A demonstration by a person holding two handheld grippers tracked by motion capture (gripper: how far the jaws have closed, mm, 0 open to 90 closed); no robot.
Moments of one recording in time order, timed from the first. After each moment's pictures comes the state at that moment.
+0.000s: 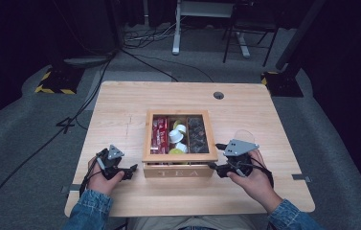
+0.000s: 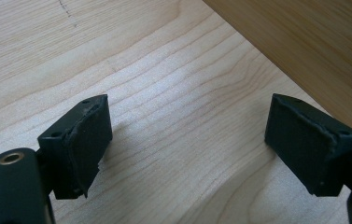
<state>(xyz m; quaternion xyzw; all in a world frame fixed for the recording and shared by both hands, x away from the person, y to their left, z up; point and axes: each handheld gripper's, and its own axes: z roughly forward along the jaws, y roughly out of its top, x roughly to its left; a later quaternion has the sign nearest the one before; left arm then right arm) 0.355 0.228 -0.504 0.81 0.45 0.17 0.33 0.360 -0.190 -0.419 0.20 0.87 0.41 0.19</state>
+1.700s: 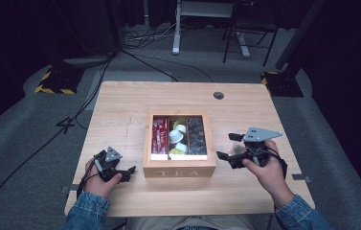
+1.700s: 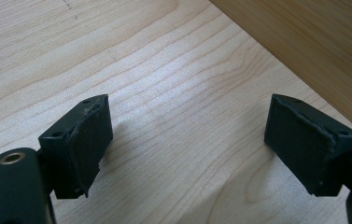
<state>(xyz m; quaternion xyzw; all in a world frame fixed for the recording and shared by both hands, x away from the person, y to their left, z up) 0.349 0.234 -0.504 0.81 0.44 0.17 0.33 0.376 -0.230 -0.390 0.27 0.82 0.48 0.15</state>
